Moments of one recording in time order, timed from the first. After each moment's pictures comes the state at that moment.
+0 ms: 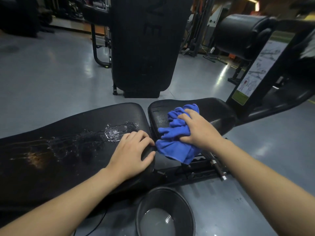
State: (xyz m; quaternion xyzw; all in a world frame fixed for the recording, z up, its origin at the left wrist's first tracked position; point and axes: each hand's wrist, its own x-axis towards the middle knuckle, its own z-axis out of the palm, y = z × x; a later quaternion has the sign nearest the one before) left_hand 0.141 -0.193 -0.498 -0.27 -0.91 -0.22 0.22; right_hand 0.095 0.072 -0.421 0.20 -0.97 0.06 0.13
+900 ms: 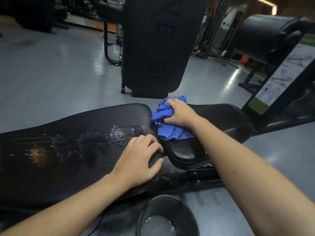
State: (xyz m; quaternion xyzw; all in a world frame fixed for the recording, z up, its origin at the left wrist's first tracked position) left_hand 0.136 -0.191 -0.500 -0.27 -0.91 -0.25 0.21; right_hand -0.018 0.005 -0.418 0.17 -0.98 0.10 0.04
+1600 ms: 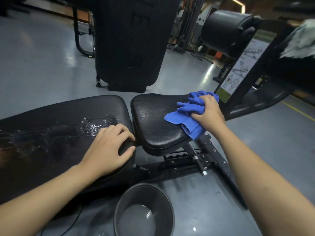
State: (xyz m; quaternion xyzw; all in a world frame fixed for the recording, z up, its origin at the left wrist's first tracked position) left_hand 0.136 -0.195 -0.502 -0.27 -0.90 -0.26 0.21; right_hand 0.068 0.159 -0.401 -0.03 -0.96 0.17 0.21
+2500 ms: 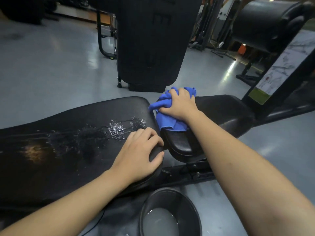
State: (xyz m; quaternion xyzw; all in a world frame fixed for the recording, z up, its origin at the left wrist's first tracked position) left_hand 0.136 -0.194 -0.500 -0.27 -0.91 -0.26 0.20; right_hand -0.019 -0.007 -0.431 0.06 -0.99 0.04 0.11
